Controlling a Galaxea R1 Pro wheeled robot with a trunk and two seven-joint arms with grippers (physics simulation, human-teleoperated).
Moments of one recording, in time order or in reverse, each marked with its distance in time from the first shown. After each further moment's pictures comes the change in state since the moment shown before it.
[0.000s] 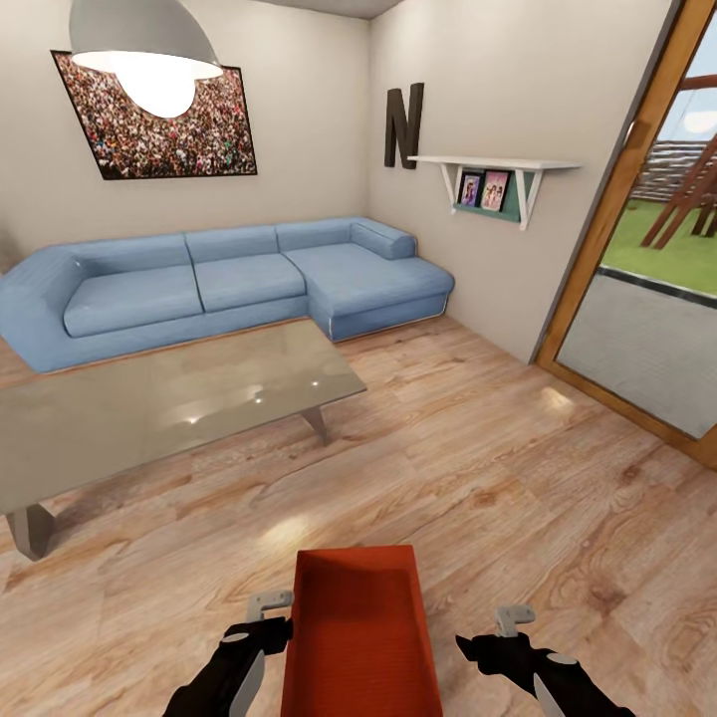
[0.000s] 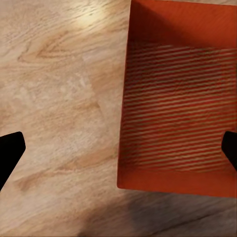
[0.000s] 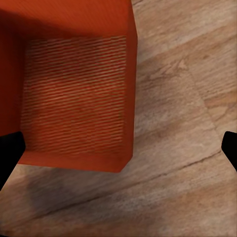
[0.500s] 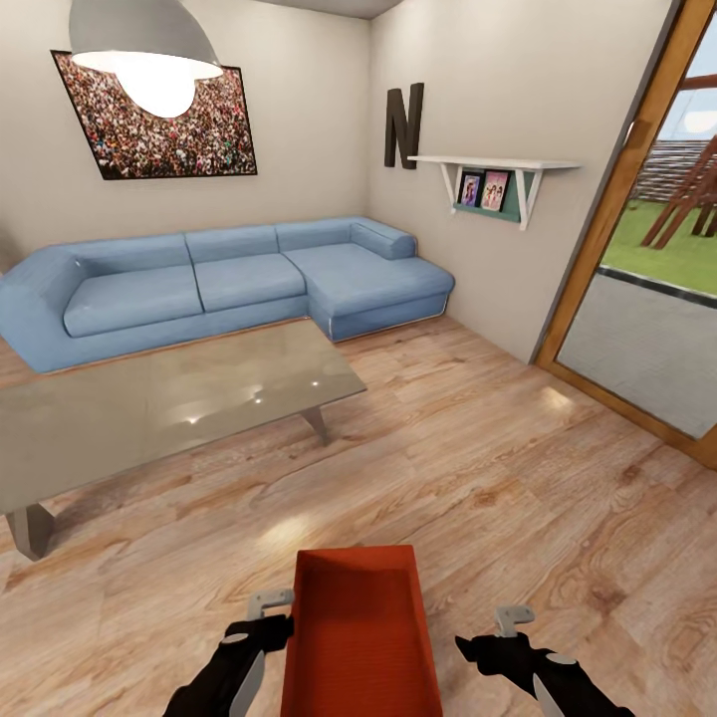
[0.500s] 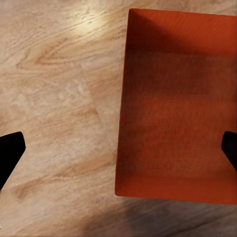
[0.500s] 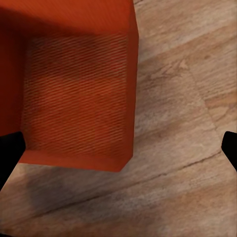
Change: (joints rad) left arm 0.000 0.000 0.000 0.002 0.000 -0.030 -0.007; right arm 0.000 0.000 0.006 0.000 0.004 0.000 0.002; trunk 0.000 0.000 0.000
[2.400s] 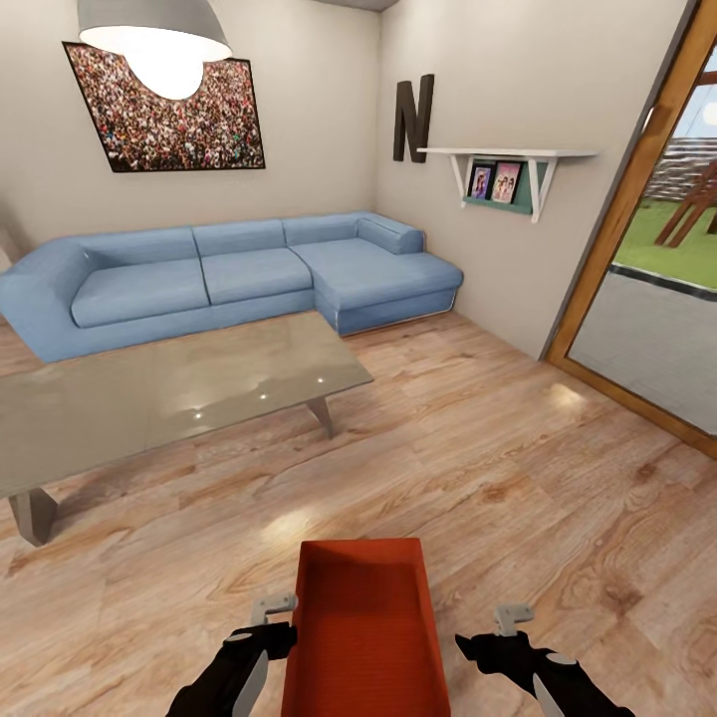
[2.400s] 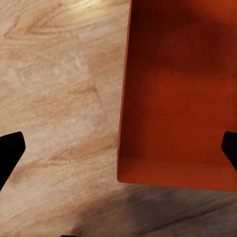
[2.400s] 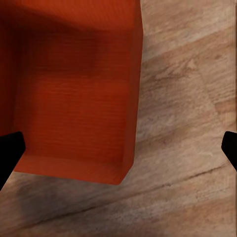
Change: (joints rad) left arm 0.000 -0.010 -0.002 -0.002 0.000 0.081 0.002; right arm 0.000 0.000 -0.002 0.000 0.000 -0.016 0.001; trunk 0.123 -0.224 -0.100
